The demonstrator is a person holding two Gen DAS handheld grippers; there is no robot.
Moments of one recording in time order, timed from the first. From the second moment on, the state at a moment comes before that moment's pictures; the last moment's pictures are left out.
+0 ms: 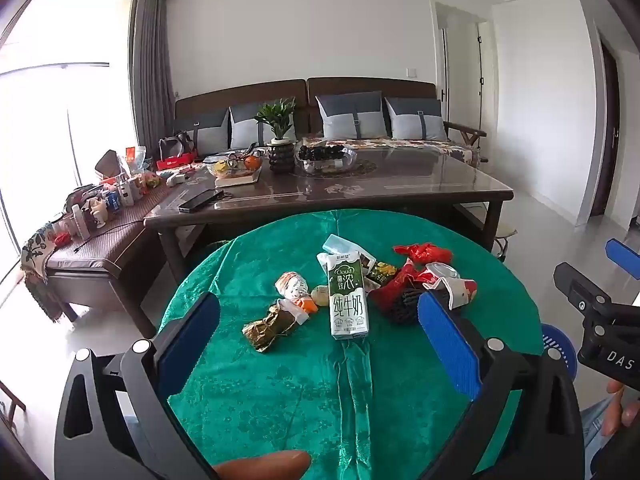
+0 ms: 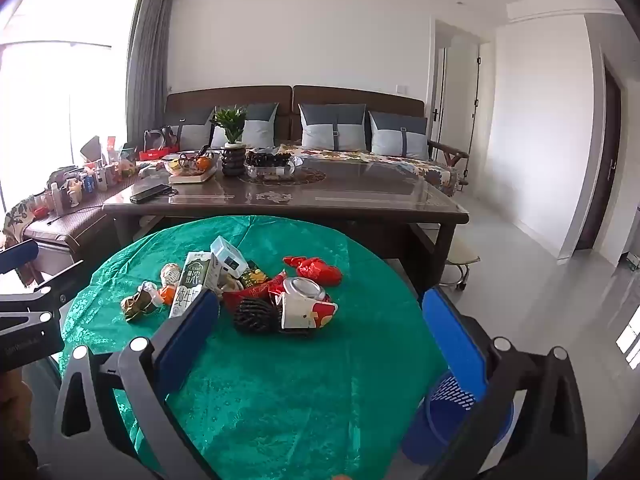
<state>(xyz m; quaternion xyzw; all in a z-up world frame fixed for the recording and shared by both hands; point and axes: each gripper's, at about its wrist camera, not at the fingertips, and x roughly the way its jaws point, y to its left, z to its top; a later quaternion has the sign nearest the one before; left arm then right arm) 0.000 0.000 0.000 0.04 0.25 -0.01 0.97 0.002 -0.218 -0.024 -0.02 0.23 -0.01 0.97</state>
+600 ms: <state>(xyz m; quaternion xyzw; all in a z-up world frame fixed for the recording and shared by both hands) 0.005 0.002 -0.009 0.03 0.26 -0.02 0.97 0.001 -0.222 -0.025 -0.02 0.23 -0.01 0.97</state>
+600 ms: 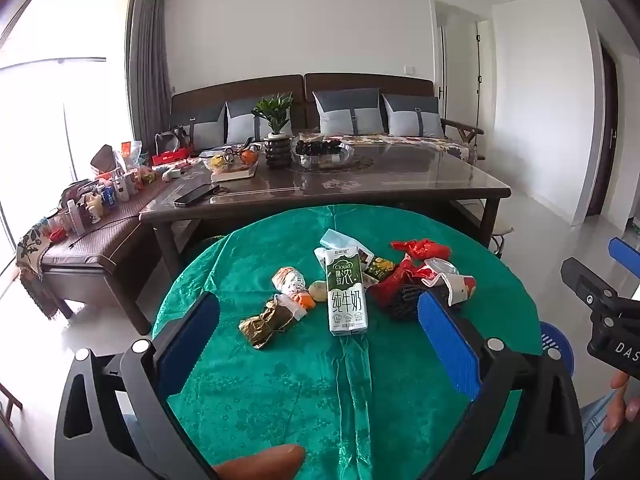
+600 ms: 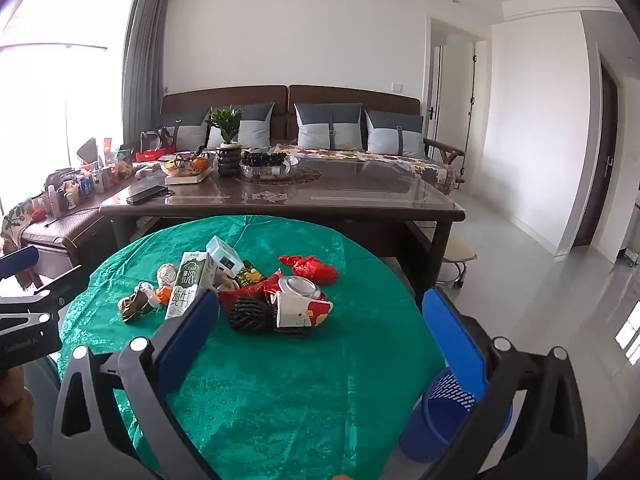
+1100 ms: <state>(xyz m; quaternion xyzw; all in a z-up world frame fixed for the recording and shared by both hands) 0.006 0.000 -0.012 0.03 0.26 -0.03 0.96 0.001 -0.220 -0.026 -0.02 0.23 -0.01 0.97</state>
